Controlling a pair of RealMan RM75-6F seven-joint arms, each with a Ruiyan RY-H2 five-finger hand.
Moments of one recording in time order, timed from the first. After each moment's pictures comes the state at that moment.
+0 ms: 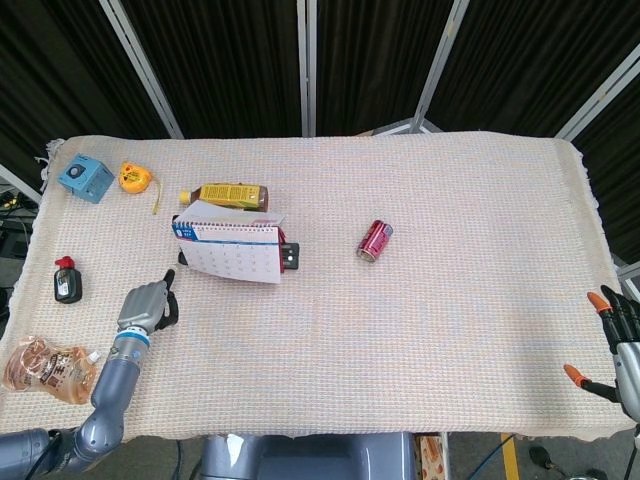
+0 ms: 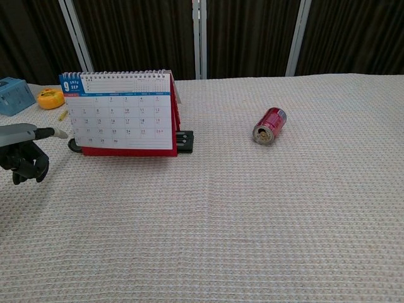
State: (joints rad) left arm -0.58 -1.45 -0.23 -1.76 0.54 1.10 0.57; right arm 0.01 -1.02 0.05 -1.60 -1.56 1.57 0.17
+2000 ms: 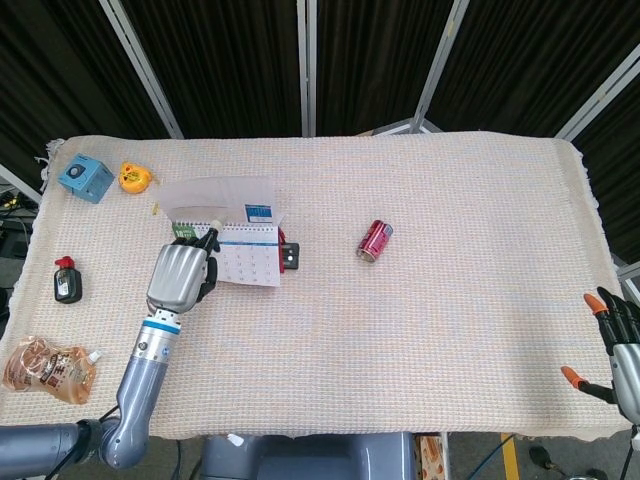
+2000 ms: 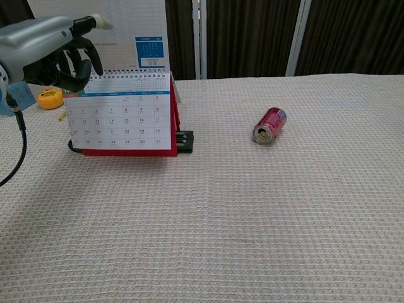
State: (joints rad) left arm -0.68 -1.51 -0.20 -1.80 1.05 1.41 0.63; right arm 0.01 -1.02 0.05 -1.61 -1.56 1.57 0.16
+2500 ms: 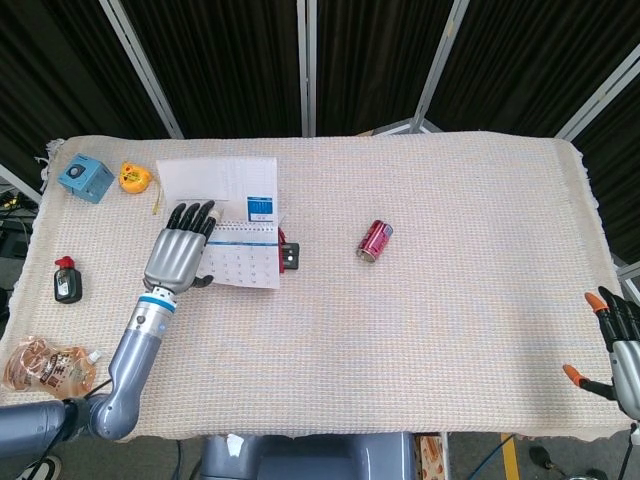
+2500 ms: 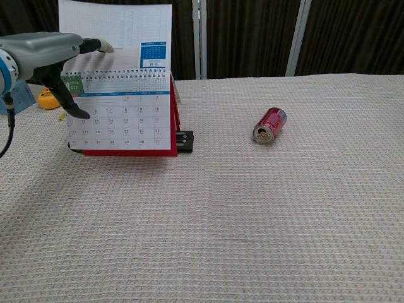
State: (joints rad) left arm -0.77 -1.39 -0.25 -1.76 0.79 1.16 0.74; right arm 0.02 -1.04 0.06 -1.58 -1.52 1.52 0.15
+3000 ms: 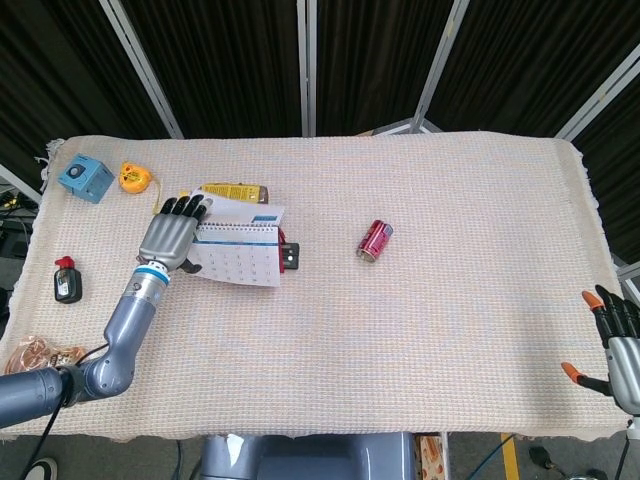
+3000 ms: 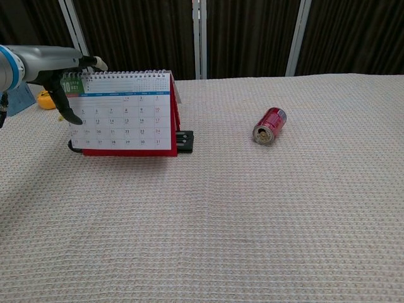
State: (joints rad) left arm -0.87 -1.34 -0.25 -1.62 0.58 0.94 0.72; right arm 0.03 -1.06 0.06 -1.56 -1.51 1.50 0.14
